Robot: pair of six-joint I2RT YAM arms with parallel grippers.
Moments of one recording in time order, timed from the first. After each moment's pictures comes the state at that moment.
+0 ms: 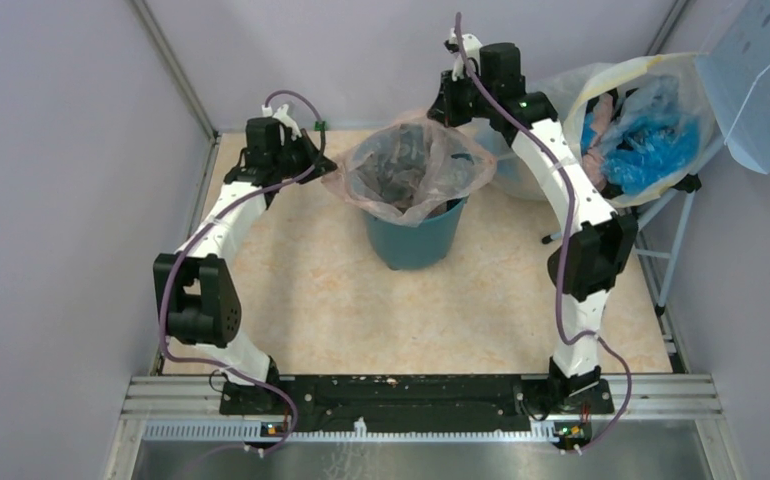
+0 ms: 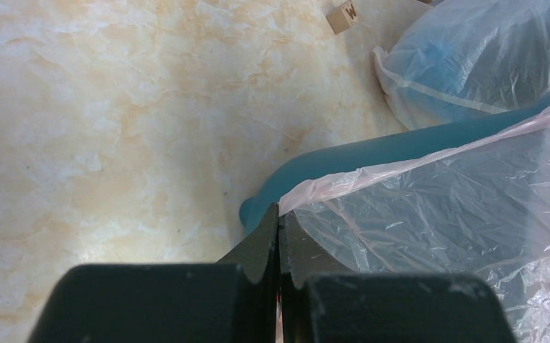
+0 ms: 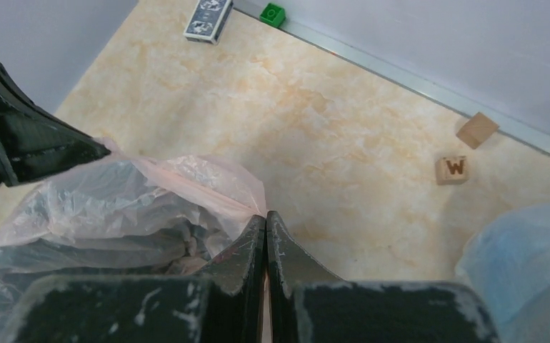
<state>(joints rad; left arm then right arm) -0.10 1.63 1.34 -0.23 0.42 -0.53 0.38 1.96 2.13 -0.59 -0.33 0.07</state>
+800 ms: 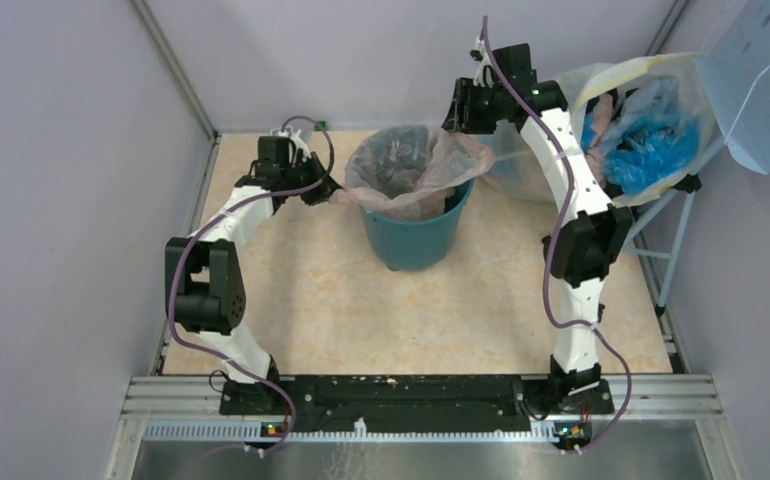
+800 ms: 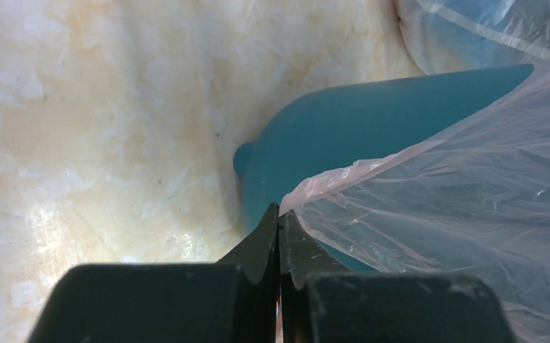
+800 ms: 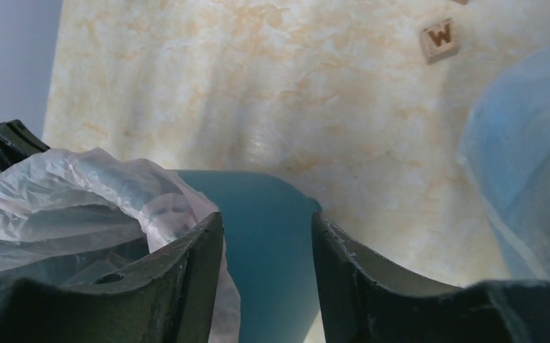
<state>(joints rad) -0.10 1.72 1.28 -0.24 0.57 -0.55 0.29 2.11 2.35 -0.91 -0.34 0.28</state>
